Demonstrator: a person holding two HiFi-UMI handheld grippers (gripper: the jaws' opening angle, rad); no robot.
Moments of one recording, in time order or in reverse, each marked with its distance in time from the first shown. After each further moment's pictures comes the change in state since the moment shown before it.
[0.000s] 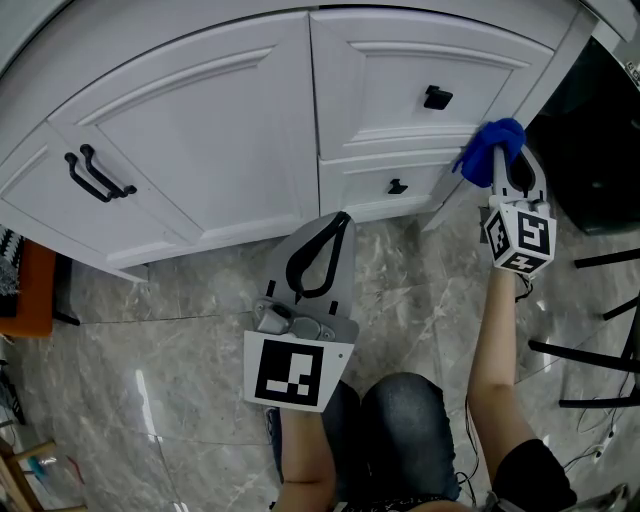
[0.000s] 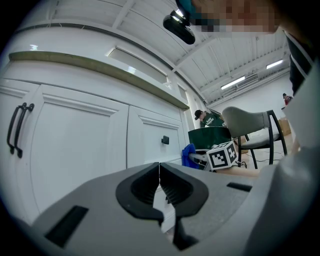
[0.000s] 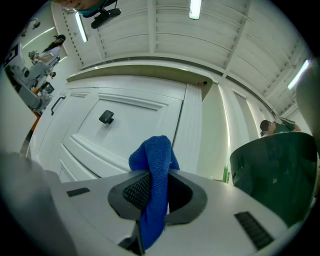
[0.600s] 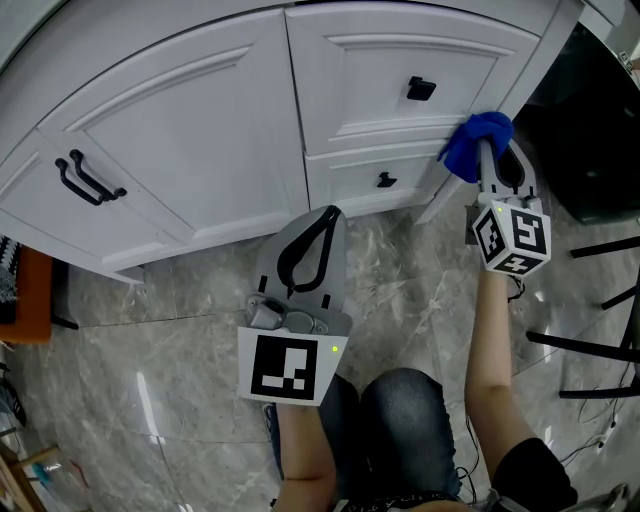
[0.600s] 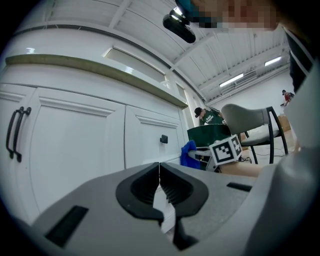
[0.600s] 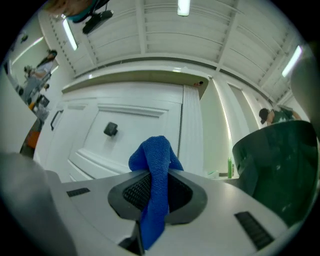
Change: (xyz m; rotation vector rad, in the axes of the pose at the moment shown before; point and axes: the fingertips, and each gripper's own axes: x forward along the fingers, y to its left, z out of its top) left arm 0.003 -0.004 -0.002 0.047 0.023 0.001; right arm -0.012 0.013 0.013 0.113 0.007 0.017
